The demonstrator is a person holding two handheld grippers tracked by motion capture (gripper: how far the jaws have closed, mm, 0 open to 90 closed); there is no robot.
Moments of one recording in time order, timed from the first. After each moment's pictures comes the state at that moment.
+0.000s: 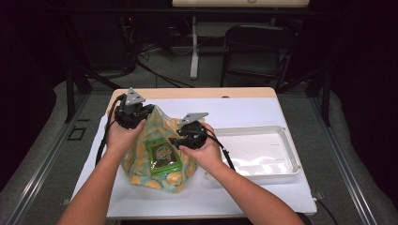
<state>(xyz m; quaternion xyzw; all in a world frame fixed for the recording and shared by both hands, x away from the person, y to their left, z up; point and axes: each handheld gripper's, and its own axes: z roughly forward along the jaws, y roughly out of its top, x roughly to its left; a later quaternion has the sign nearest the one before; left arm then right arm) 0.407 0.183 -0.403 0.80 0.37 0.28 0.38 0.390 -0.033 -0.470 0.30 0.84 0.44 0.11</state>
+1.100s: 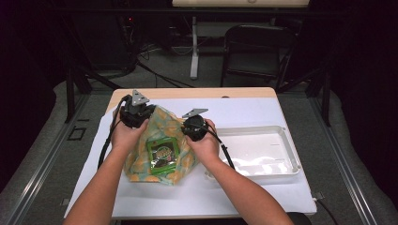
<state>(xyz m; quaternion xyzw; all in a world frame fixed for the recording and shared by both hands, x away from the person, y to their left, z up) 0.424 0.180 -0.423 0.81 0.38 0.29 0.35 0.429 -0.037 -0.498 0.39 0.82 0.39 0.17</state>
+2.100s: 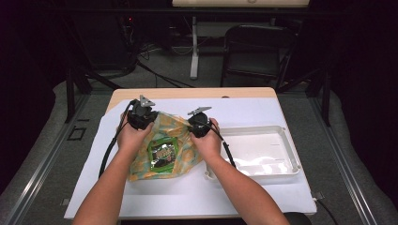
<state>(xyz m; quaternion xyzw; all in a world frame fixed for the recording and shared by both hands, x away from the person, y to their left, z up) 0.448 0.174 -0.462 0.82 0.41 0.26 0.31 0.453 -0.048 -0.518 0.44 0.81 0.36 0.16</state>
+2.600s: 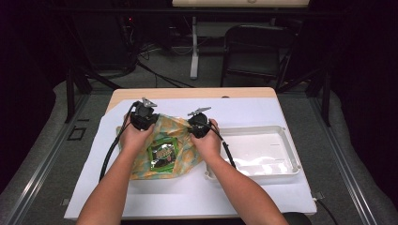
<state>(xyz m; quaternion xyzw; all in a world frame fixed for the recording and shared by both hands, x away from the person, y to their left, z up) 0.461 0.173 -0.482 0.82 0.43 0.24 0.30 0.457 -0.047 -0.525 0.44 0.81 0.35 0.15</state>
